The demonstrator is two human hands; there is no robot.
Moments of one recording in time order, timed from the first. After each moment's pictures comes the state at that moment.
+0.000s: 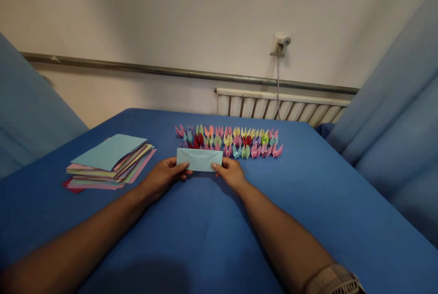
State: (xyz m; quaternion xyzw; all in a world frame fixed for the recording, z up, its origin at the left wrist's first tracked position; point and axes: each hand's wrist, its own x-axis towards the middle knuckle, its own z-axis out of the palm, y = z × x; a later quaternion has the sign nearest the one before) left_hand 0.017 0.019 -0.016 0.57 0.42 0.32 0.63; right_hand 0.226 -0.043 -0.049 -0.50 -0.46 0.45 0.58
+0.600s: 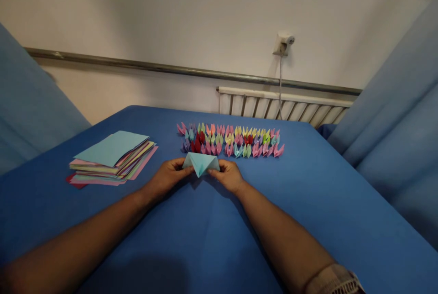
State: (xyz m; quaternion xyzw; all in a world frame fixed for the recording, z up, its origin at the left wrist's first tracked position) left_hand 0.025 0.003 -0.012 0.66 0.39 0.33 0.56; right_hand 0.220 -0.042 -0.063 -0.46 -0.50 0.47 0.57
